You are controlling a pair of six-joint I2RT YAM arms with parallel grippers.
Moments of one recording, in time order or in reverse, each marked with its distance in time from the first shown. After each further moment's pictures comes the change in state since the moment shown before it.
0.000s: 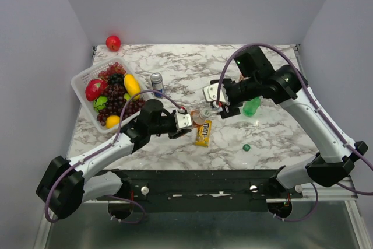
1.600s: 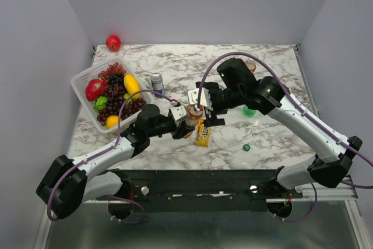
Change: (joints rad) left arm -0.003 -0.001 -0.097 0.272 -0.041 -0.349; right arm 0.144 -0.015 -0.171 0.244 0.092 0.216
